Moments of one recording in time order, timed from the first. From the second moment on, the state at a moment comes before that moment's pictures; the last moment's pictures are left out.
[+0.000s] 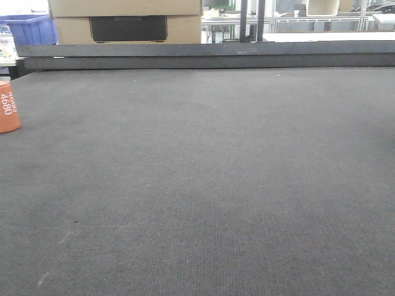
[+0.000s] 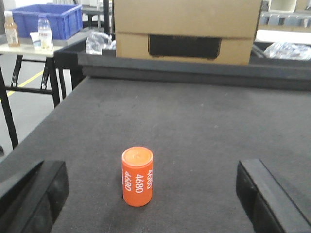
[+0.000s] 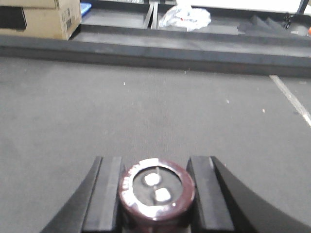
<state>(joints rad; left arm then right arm) -0.09 0.88 -0.41 0.00 -0.30 -0.03 -0.01 0.87 -0.81 0.06 0.29 -0.06</state>
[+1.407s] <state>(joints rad) -0.09 2.03 -0.93 -0.15 -0.79 -0.03 -0.01 0.87 -0.81 0.06 0.35 -0.06</state>
